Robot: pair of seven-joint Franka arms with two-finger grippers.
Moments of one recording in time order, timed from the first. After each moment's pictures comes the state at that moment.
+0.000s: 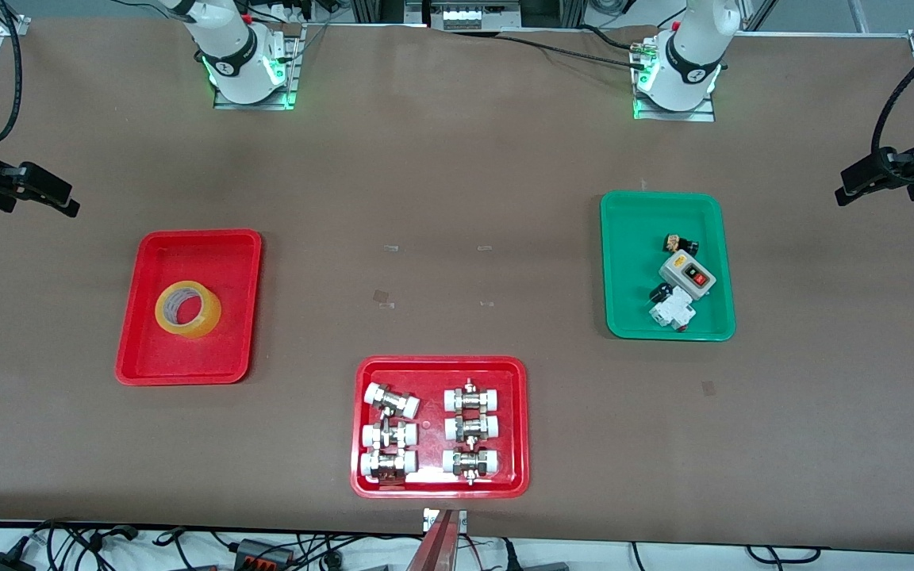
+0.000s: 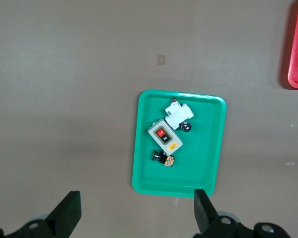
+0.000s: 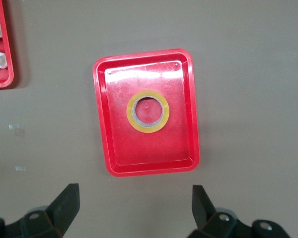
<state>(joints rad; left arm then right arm) 0.04 0.04 -0.01 -1.49 0.00 1.49 -0.06 -0.06 -0.03 -0.02 -1.73 0.02 1.72 -0.01</state>
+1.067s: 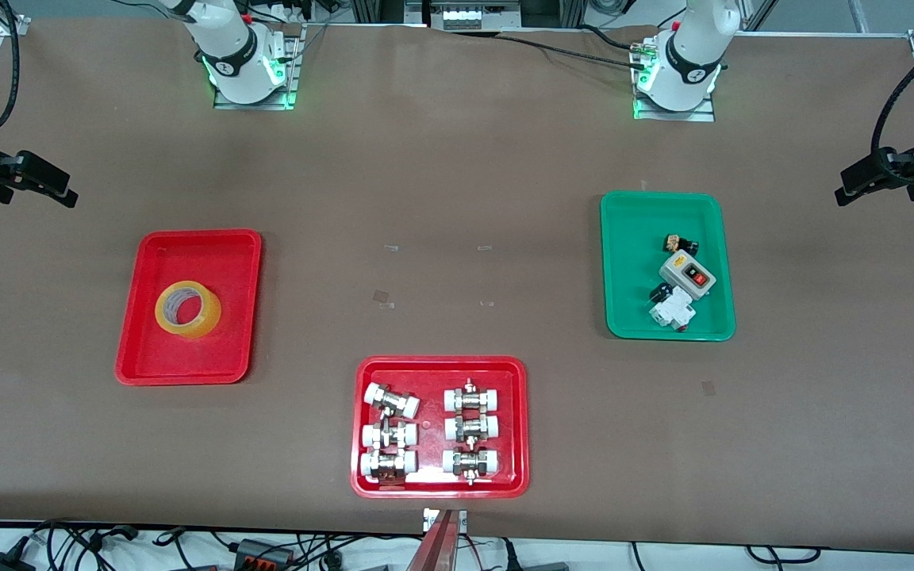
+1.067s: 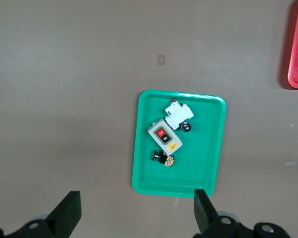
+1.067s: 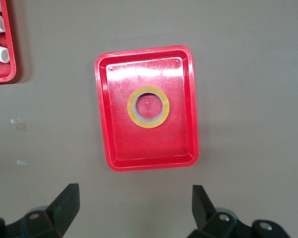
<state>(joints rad) 0.04 0.04 -0.01 -1.49 0.00 1.49 -0.06 -0.06 -0.05 -0.02 -1.74 0.02 1.70 -0.01</state>
